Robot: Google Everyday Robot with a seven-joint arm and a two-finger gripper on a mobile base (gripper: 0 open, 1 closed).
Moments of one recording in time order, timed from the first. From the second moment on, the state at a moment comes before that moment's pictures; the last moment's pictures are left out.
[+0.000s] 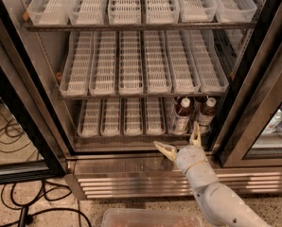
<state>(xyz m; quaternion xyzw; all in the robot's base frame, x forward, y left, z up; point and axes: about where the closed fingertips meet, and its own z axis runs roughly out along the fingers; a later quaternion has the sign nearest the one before) 0.573 -0.145 0.652 -0.21 0.69 -0.02 0.69</state>
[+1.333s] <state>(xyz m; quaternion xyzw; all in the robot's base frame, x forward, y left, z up) 0.596 -0.155 0.658 -0.16 0.68 -0.03 0.71</state>
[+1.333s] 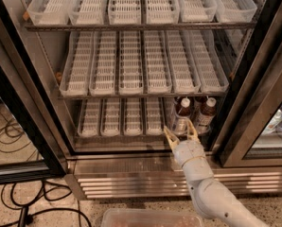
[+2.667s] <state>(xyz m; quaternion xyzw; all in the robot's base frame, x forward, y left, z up) 0.622 -0.177 0.645 -0.12 0.69 -0.07 0.71</state>
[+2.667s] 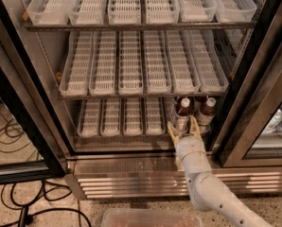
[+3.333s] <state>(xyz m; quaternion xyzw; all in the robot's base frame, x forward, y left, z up) 0.643 -0.182 0.631 -0.12 0.70 -0.08 0.70</state>
